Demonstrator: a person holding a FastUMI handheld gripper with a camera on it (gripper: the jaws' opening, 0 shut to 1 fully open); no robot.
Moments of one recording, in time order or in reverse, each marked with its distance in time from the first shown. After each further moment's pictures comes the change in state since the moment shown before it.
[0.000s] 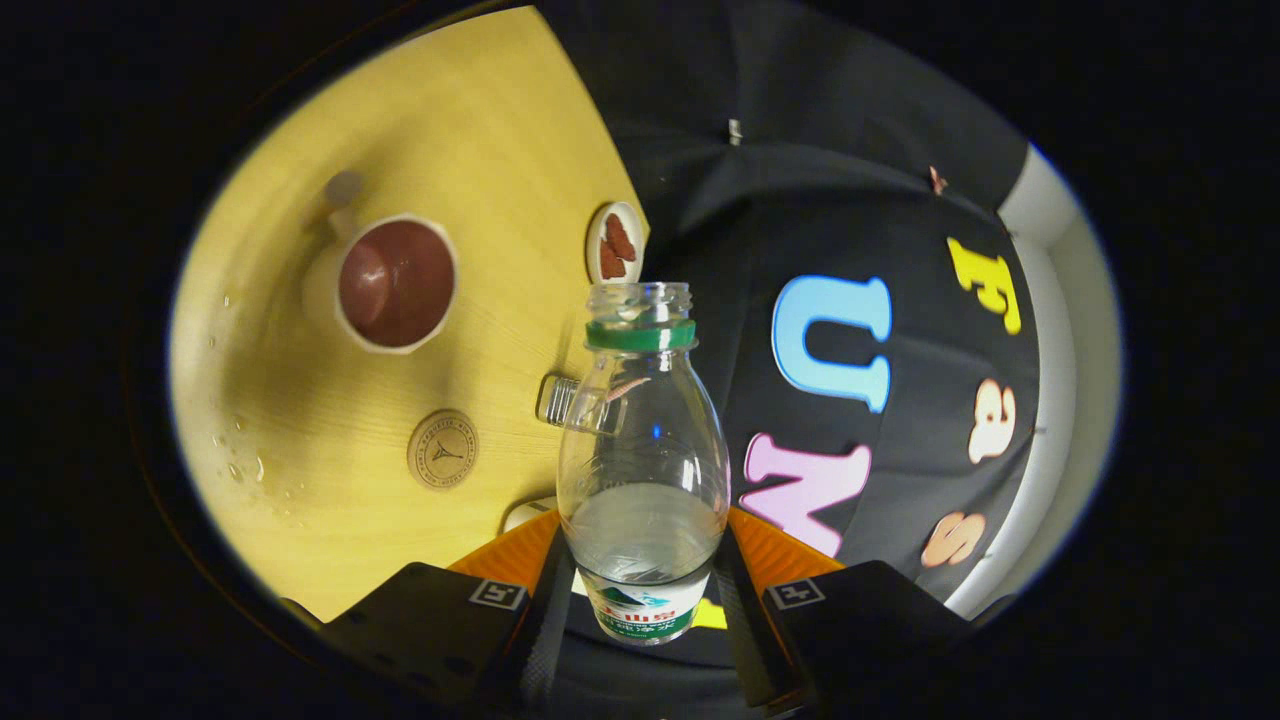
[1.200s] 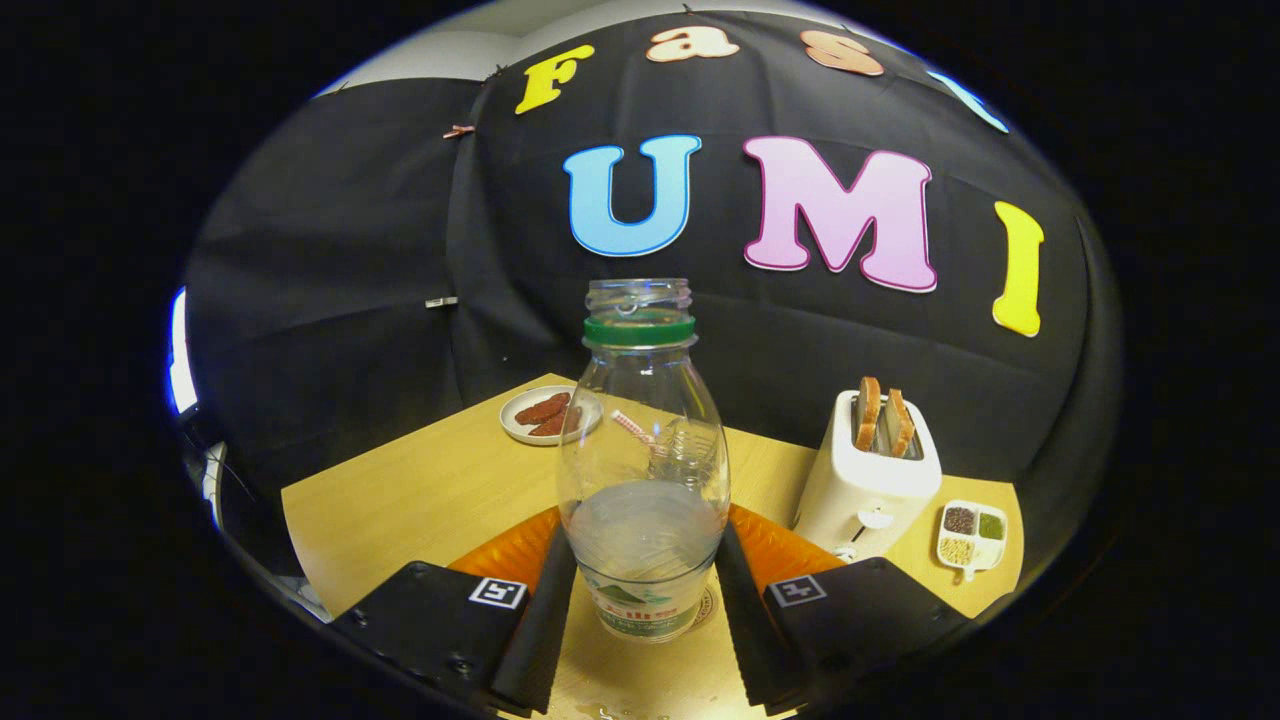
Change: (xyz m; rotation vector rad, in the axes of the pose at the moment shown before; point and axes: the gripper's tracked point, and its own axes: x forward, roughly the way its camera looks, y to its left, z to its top) arm 0.063 0.012 -0.009 1.491 -0.189 0.266
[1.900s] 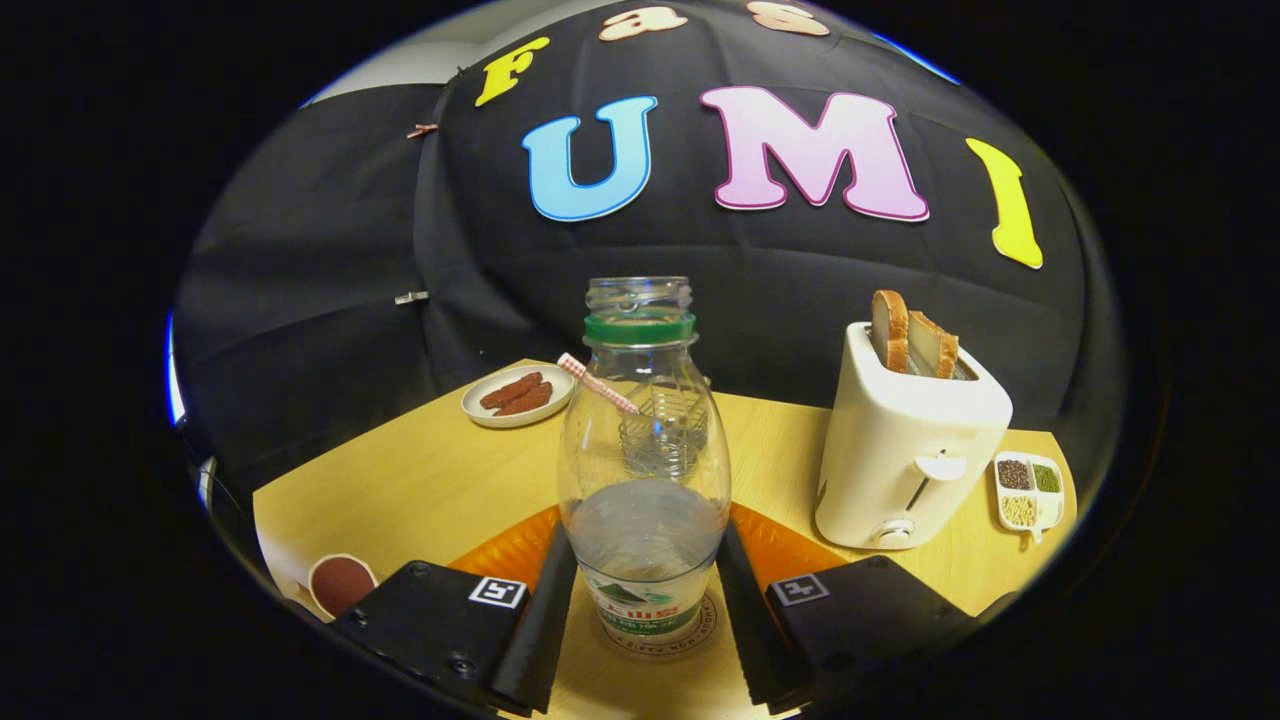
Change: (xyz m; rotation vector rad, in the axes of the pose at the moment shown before) arm 0.065 -0.027 -0.068 0.051 0.008 -0.035
